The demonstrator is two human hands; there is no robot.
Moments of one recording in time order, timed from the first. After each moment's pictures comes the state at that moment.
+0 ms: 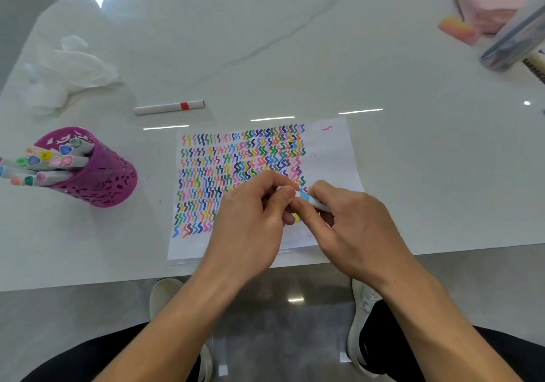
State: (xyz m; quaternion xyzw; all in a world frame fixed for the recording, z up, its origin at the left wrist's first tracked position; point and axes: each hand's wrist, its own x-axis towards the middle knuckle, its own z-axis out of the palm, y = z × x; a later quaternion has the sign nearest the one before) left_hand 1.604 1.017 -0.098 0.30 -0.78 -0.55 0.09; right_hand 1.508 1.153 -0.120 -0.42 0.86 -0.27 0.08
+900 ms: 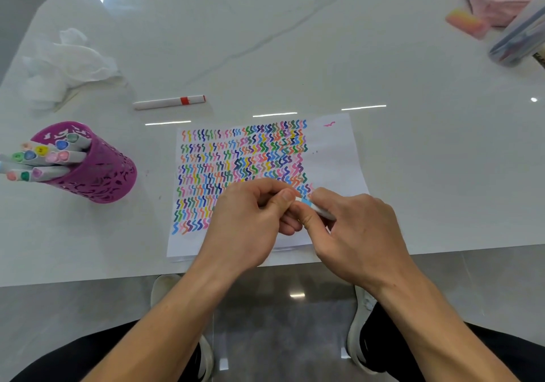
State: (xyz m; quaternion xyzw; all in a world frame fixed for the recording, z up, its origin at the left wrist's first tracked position) left_hand 1.604 1.013 -0.097 0.33 -0.73 -0.60 0.05; right_hand 1.515 1.153 -0.116 -0.40 0.89 -0.23 0.04
